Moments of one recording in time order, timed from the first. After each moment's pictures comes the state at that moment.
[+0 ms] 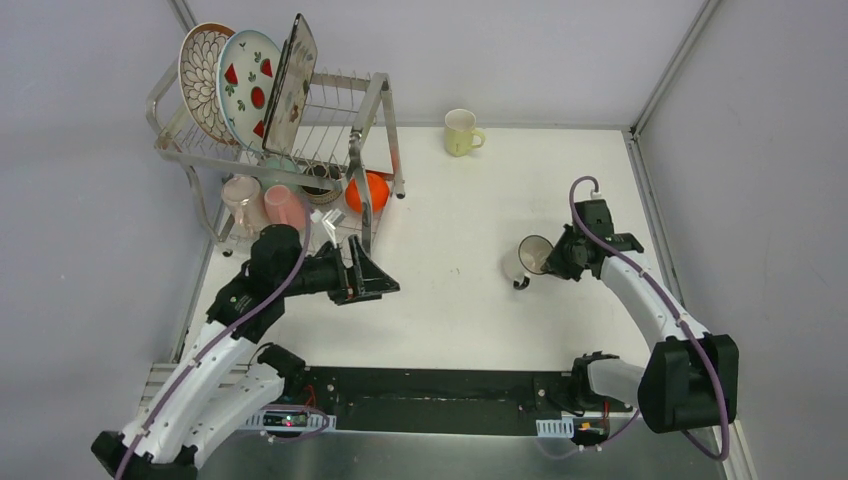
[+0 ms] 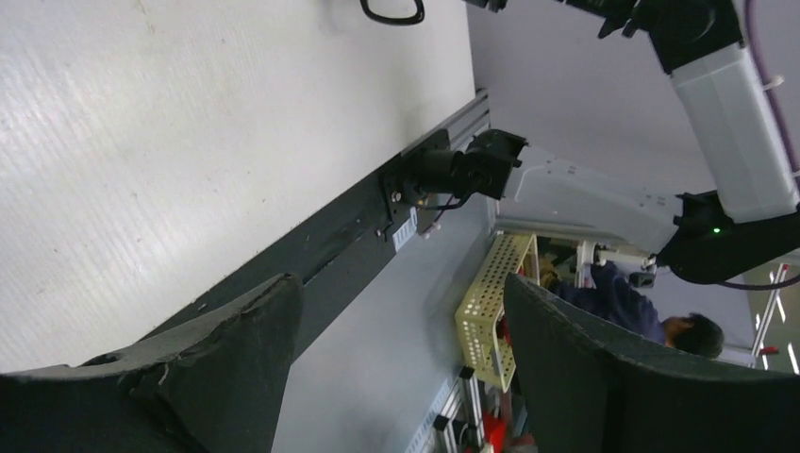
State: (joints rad) left arm -0.42 0.62 0.73 -0.48 0.68 -0.96; right arm 0.16 1.19 0.81 -0.68 -0.03 0.68
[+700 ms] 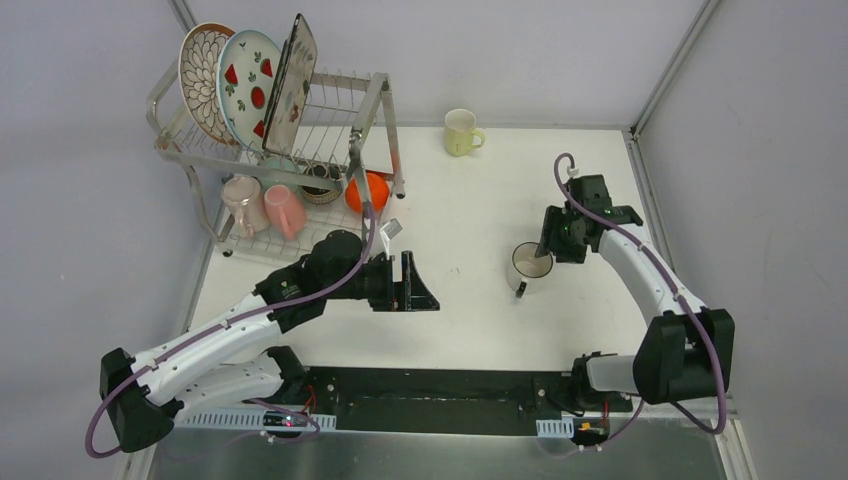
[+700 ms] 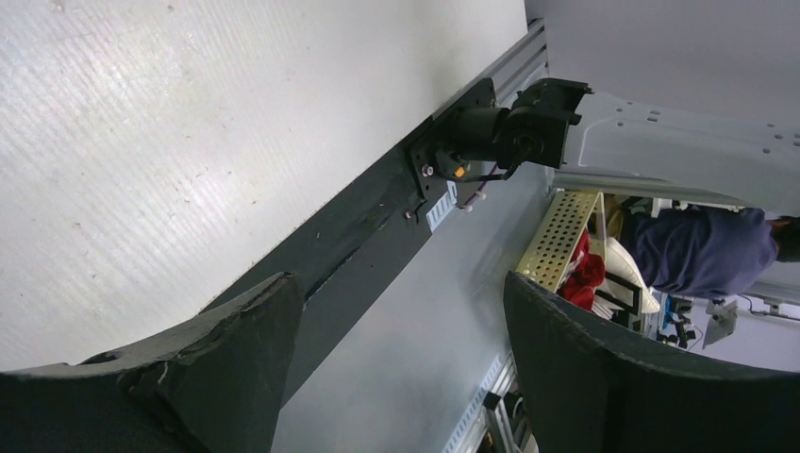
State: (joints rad) left arm -0.88 0.88 0.74 -0.29 0.35 -0.97; right arm 0.16 1.30 0.97 -0.79 -0.07 0.36
